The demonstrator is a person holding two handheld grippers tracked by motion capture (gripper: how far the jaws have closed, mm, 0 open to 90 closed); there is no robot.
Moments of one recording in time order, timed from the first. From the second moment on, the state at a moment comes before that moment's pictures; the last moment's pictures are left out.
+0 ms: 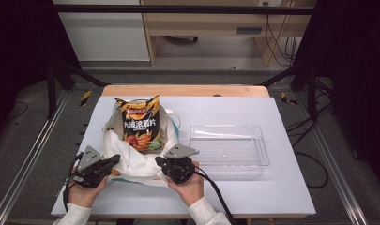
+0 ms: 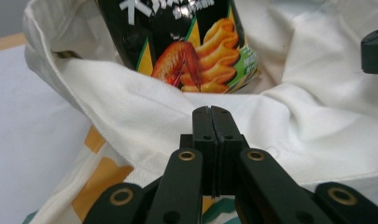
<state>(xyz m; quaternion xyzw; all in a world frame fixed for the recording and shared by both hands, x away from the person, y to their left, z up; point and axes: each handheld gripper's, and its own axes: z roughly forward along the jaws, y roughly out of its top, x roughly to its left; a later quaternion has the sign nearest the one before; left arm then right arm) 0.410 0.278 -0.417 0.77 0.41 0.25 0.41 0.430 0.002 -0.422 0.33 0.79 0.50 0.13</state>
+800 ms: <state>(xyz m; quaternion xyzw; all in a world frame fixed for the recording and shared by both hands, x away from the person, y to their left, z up) 0.414 0.281 -0.448 0.80 0.43 0.23 0.35 0.427 0.004 -0.468 0.36 0.80 0.46 0.11</state>
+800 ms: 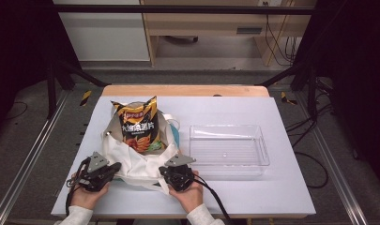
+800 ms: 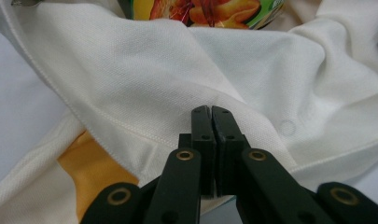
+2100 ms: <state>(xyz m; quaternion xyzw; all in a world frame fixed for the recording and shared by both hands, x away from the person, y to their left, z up) 0.429 0.284 -0.429 0.77 0.45 0.24 0.38 0.458 0.026 -0.465 0.41 0.80 0.40 0.17</state>
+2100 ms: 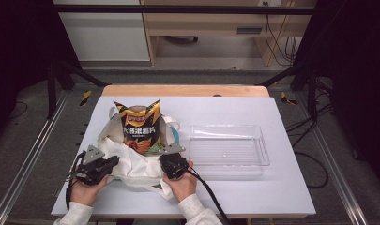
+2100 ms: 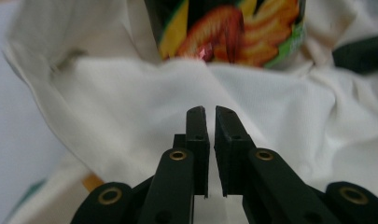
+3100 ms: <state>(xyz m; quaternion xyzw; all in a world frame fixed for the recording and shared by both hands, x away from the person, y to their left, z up) 0.460 0.312 -0.461 0.77 0.51 0.22 0.32 0.442 0.011 -0.477 0.44 0.79 0.37 0.22</state>
